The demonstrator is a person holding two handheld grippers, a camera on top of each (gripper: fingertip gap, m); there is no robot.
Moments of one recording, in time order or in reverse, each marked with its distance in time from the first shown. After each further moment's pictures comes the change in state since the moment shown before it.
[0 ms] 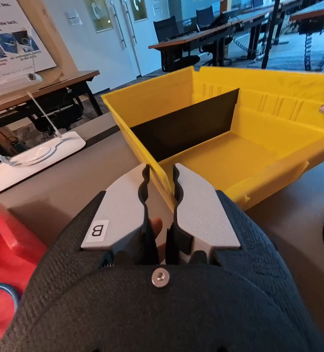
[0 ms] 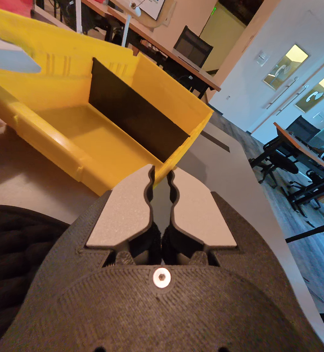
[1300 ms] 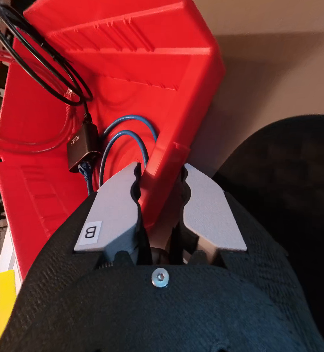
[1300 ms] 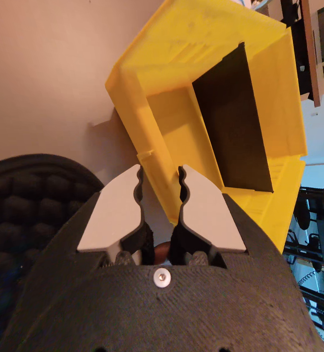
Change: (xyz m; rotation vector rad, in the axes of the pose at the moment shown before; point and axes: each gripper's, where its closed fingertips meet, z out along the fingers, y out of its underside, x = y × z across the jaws) left arm -0.156 0.132 -0.202 -0.589 -0.008 0.470; right arm -0.082 0.011 0.007 -0.276 -0.430 -0.492
